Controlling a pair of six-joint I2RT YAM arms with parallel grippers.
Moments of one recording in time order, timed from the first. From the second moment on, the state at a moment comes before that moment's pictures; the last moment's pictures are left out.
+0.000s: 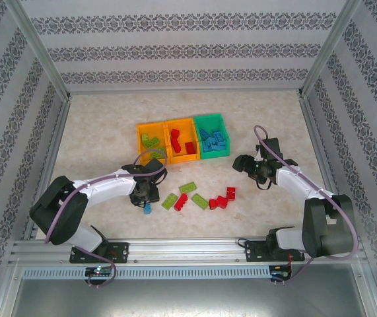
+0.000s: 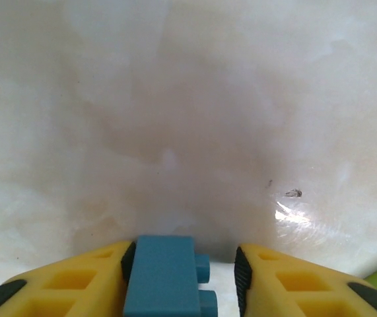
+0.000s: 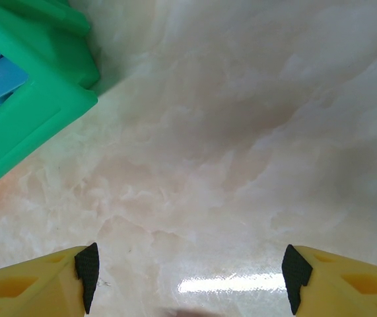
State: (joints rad) left arm -0.66 1.50 0.78 -0.72 -0.07 -0.93; right arm 0.11 1.32 0.66 -0.39 -0.28 0.59
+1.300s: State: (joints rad) left arm -0.66 2.16 1.93 -0.66 0.12 -0.57; right arm 0.11 1.21 0.59 -0.42 -0.26 0.60
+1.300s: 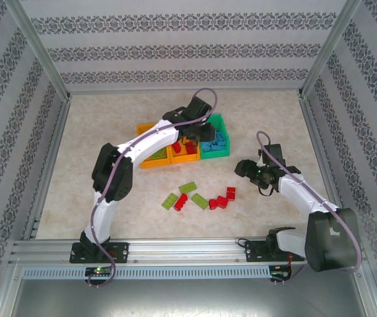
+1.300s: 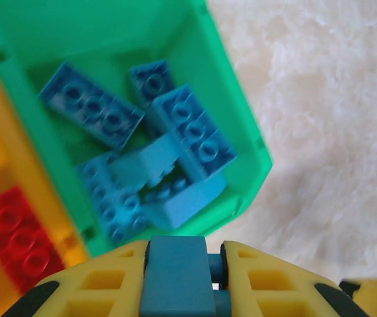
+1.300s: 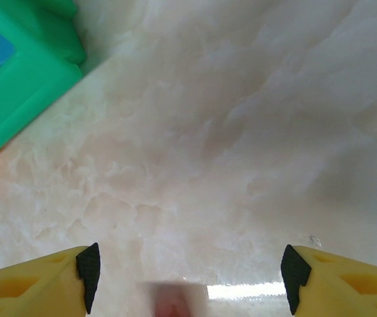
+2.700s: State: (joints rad) left arm -0.63 2.21 1.95 -0.61 0.08 -0.57; right arm 0.46 1.25 0.59 -0.59 -0.11 0.71
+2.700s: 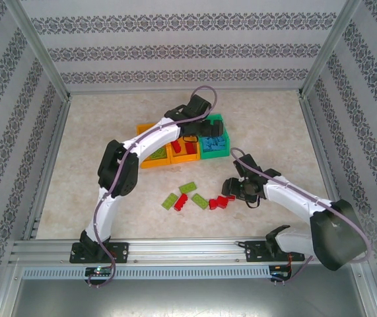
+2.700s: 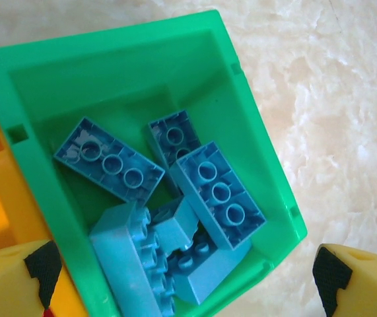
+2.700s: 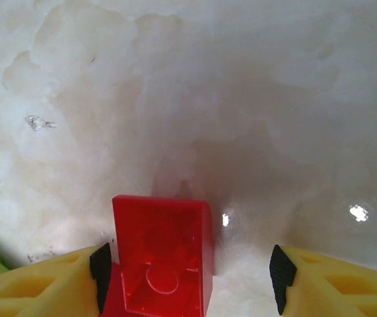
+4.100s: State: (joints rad) left arm -0.62 1.78 1.38 -0.45 -0.18 -0.56; right arm 0.47 1.40 0.71 -0.65 0.01 0.70
